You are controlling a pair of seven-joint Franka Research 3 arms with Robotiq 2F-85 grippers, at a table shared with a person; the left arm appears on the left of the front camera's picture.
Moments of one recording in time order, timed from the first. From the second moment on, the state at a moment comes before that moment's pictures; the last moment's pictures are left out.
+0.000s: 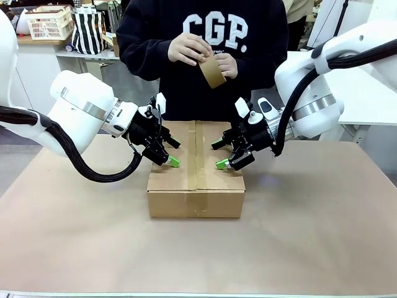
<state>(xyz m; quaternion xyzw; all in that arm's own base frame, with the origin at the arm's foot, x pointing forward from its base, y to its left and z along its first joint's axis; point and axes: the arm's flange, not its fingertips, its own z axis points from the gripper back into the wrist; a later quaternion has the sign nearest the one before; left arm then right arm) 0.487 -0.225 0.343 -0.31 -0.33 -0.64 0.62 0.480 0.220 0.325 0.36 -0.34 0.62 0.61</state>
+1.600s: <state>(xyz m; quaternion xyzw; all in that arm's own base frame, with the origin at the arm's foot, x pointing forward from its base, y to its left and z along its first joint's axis) 0.487 -0.225 0.343 -0.31 -0.33 -0.64 0.62 0.480 0.220 0.325 0.36 -0.34 0.62 0.61</state>
